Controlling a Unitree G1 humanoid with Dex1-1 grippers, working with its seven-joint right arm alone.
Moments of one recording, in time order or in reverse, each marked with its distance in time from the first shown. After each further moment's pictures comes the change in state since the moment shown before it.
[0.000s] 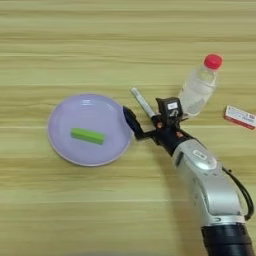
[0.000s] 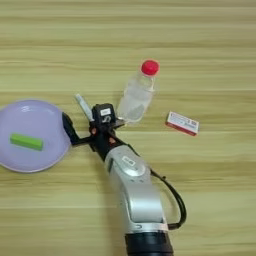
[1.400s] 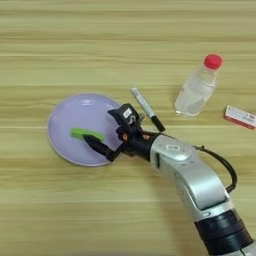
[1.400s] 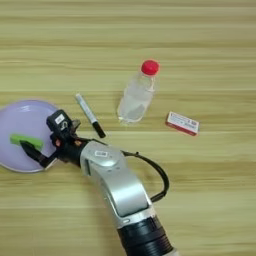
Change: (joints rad) arm -0.086 -0.127 0.273 -0.076 -0.024 0.265 0.247
